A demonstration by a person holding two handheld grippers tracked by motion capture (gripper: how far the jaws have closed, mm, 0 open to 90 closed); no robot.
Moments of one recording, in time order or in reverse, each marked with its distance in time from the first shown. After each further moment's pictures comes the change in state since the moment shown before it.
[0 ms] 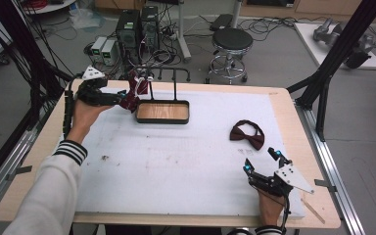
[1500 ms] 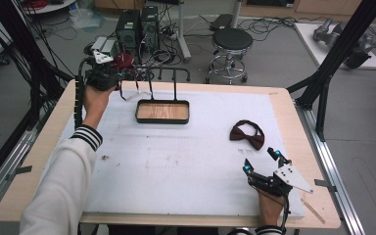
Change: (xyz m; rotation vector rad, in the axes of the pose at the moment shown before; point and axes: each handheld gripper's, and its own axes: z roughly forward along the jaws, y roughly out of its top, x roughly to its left) left arm -0.003 0.041 0.032 0.060 0.249 0.006; right arm 0.001 0.000 0.001 0.008 0.006 -0.010
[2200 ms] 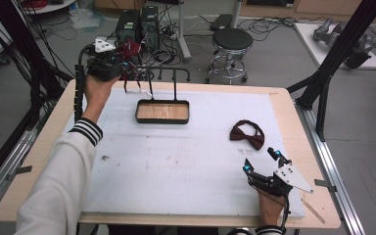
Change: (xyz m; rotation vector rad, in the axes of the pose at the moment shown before) left arm -0.009 0.037 -0.012 -0.102 -0.077 0.034; right arm 0.000 0.000 0.000 -0.004 0.000 -0.001
